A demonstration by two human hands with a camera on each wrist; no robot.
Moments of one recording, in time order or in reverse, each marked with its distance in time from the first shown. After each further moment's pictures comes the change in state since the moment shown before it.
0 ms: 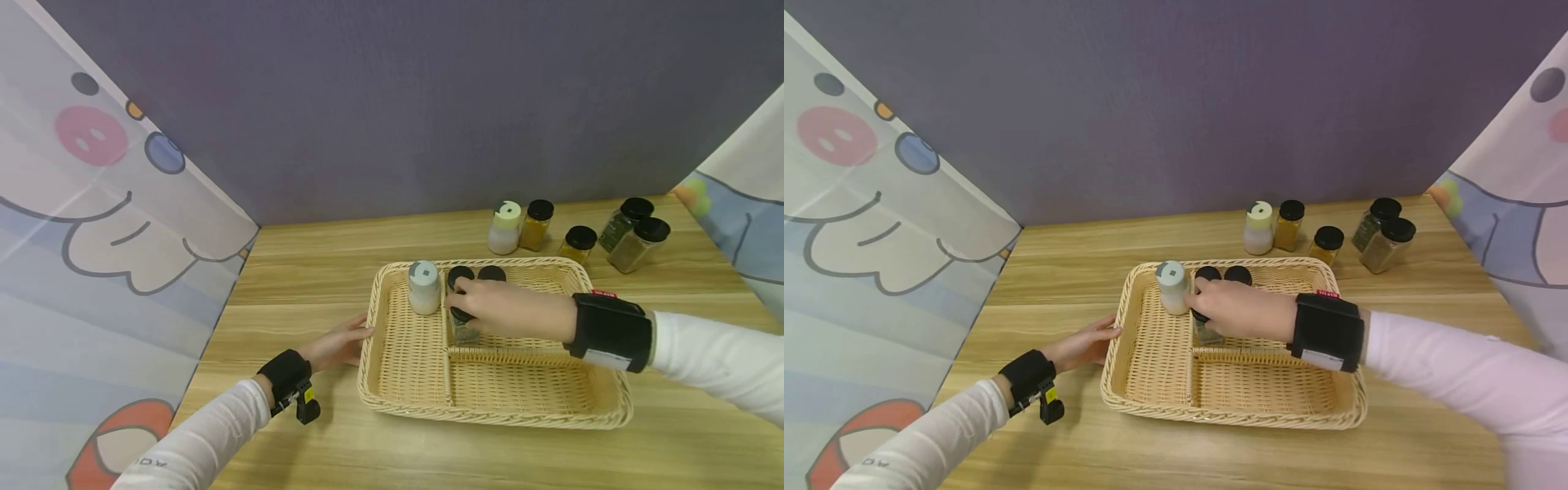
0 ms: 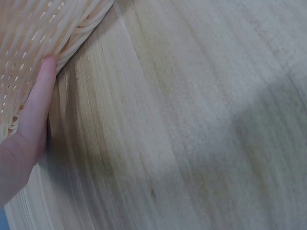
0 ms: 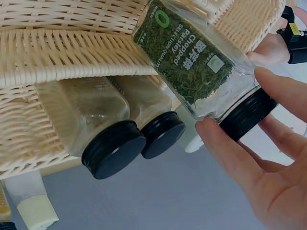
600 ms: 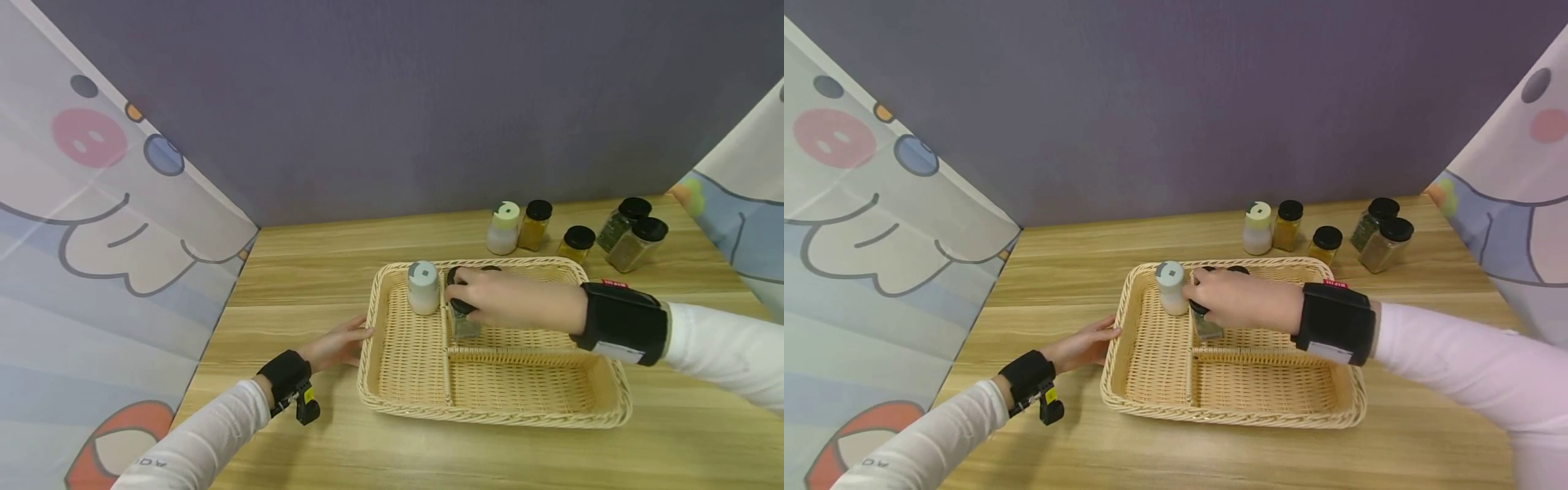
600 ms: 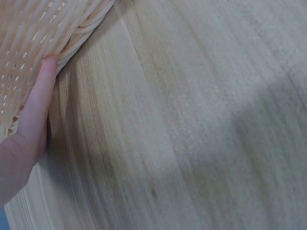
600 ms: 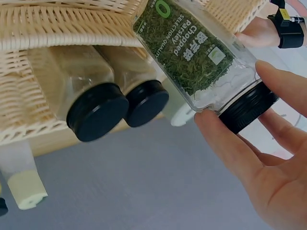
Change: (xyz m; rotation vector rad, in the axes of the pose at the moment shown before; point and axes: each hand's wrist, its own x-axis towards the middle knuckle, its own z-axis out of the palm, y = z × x) left_hand 0.000 0.001 0.000 -0.002 0.008 -0.016; right_hand -0.003 -0.003 -0.023 0.059 -0.008 0.025
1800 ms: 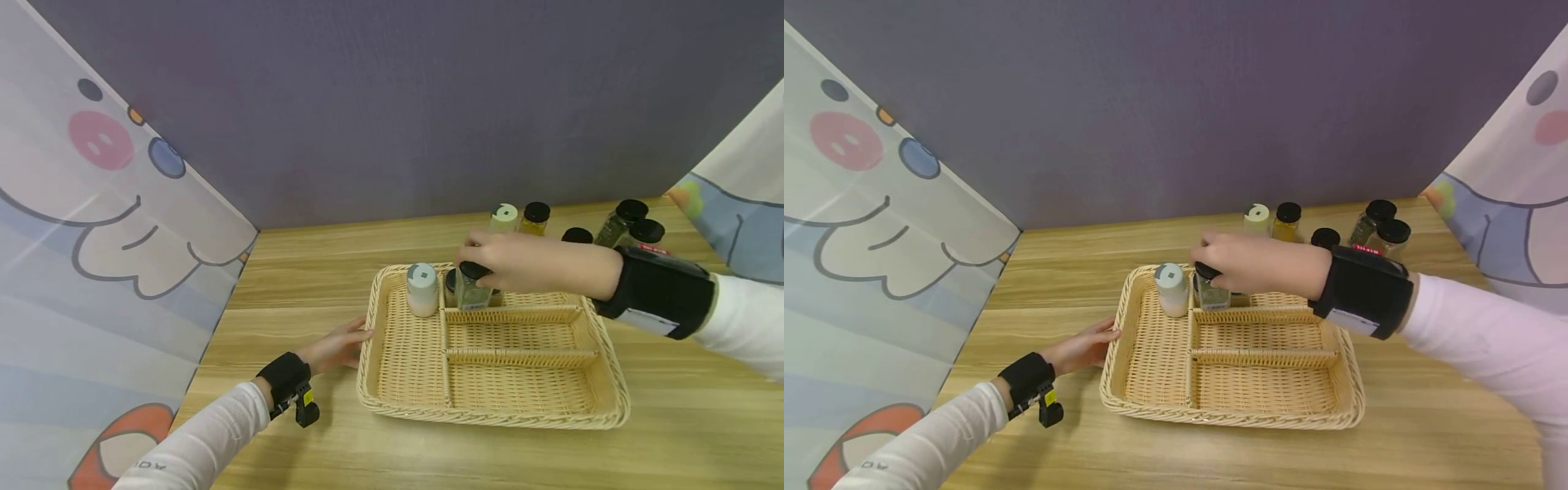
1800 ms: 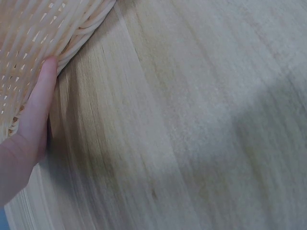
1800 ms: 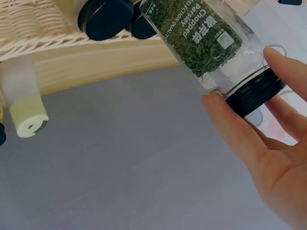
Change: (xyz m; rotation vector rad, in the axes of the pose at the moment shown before) left_hand -0.002 0.002 0.003 0.009 0.006 0.001; right_hand -0.007 0.013 -0.045 -0.047 0.089 -0.015
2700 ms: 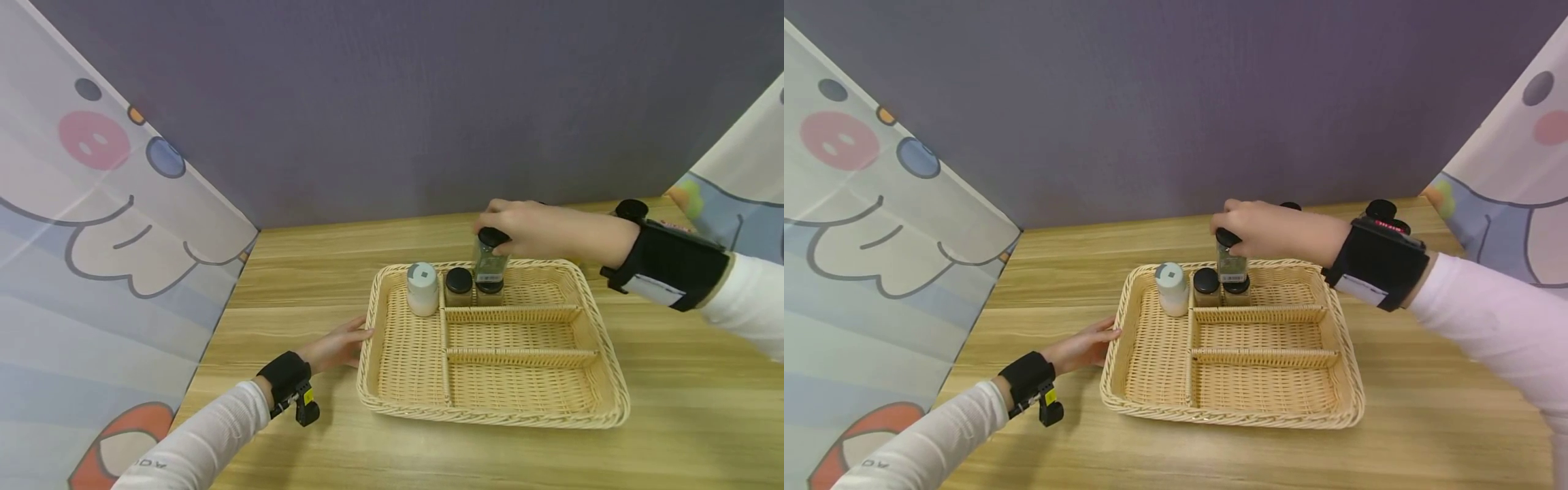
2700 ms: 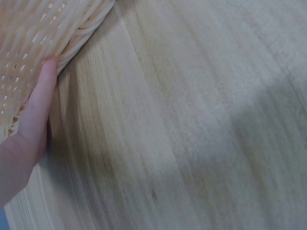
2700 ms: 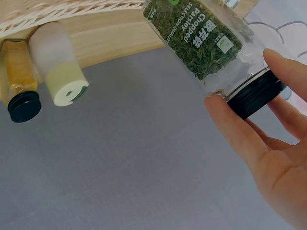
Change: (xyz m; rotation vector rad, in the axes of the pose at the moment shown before) left_hand 0.000 0.002 0.000 -0.001 -0.015 -0.005; right_hand -0.003 0.033 -0.017 0.061 -0.015 0.136
